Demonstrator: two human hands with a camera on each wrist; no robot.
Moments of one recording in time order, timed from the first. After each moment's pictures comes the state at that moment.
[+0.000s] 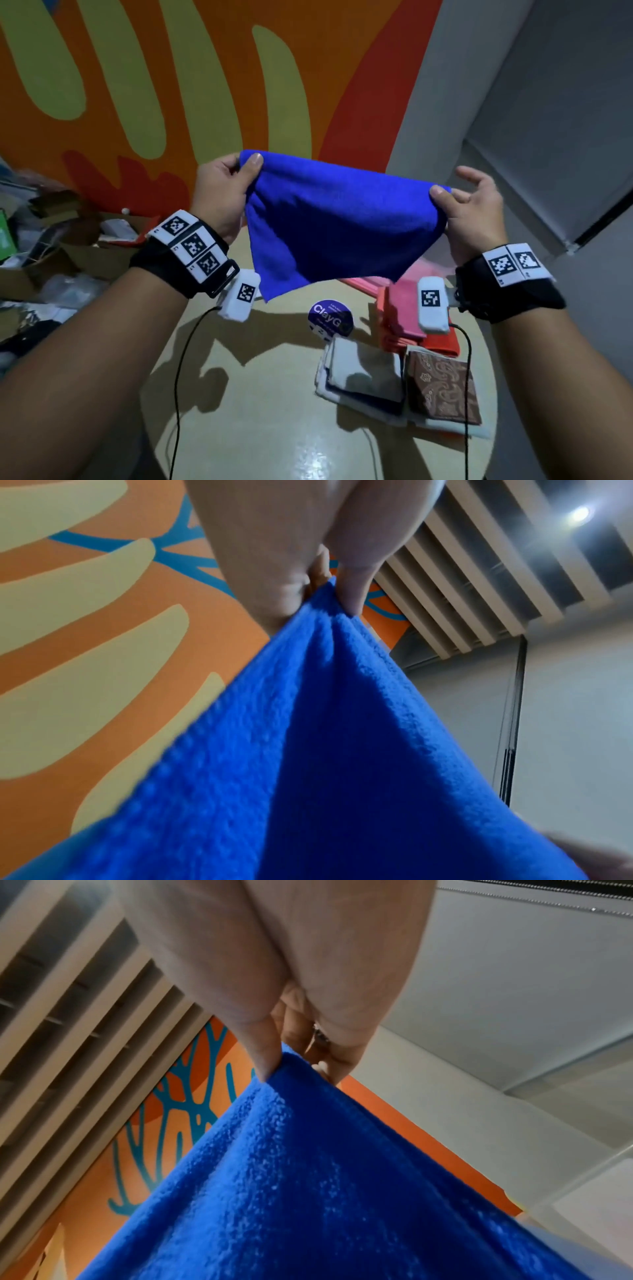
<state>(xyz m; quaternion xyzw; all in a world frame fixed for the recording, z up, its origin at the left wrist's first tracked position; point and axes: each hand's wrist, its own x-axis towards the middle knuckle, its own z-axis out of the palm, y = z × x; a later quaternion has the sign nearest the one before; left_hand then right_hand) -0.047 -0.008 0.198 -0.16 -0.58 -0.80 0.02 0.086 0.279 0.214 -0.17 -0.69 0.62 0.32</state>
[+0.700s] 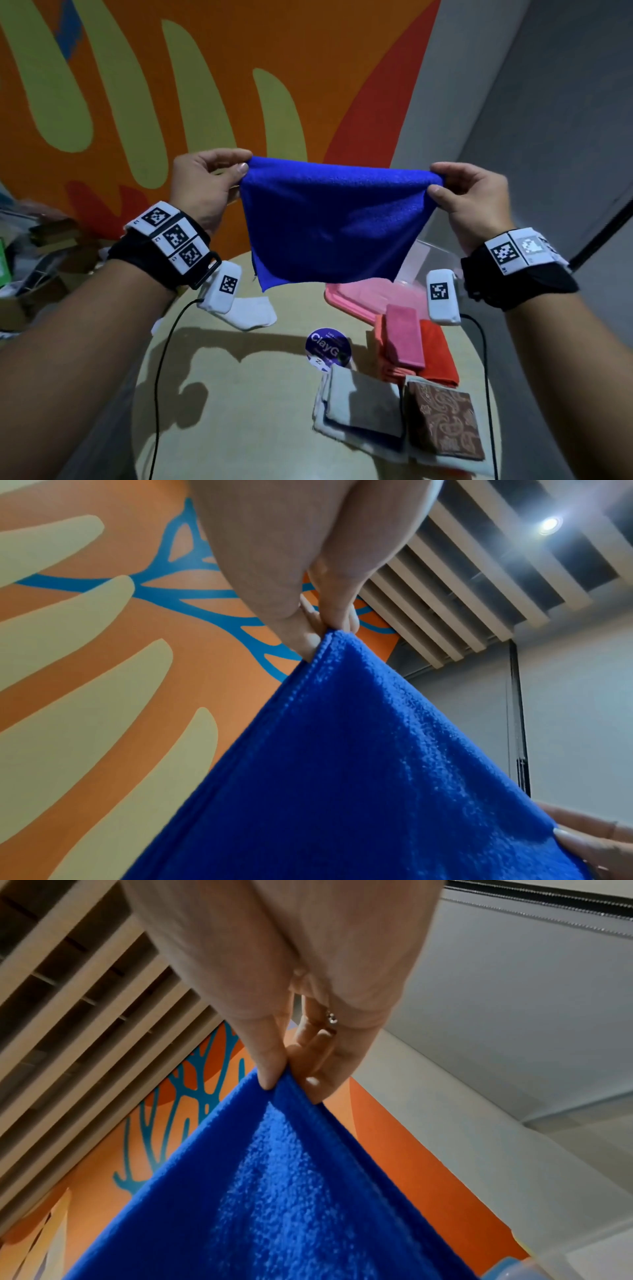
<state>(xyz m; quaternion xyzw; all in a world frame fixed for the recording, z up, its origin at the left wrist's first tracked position) -0.072 -0.024 0.247 -0.14 -0.64 -0.75 0.09 0.068 0.289 0.271 -0.10 -0.76 0.53 0.37</state>
